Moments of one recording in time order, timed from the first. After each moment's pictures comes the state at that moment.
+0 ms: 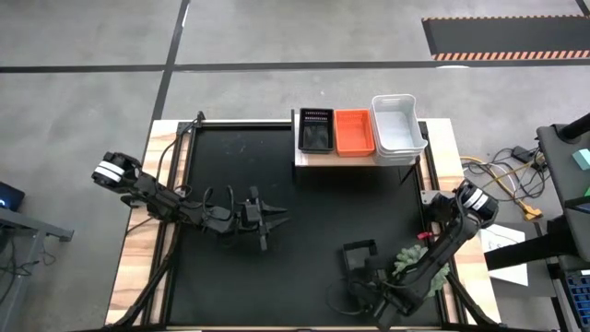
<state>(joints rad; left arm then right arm) -0.37 1.46 0.52 0.93 -0.58 -0.04 0.85 1.86 1.31 -0.91 0.12 0.67</state>
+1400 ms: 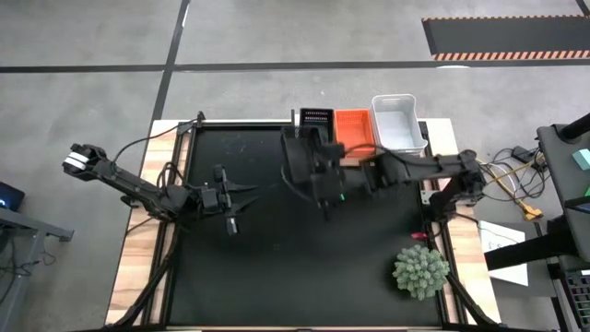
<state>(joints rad) -0.37 0.96 0.41 0.87 -0.58 0.29 0.19 1.76 2.04 -1.18 0.47 -0.20</state>
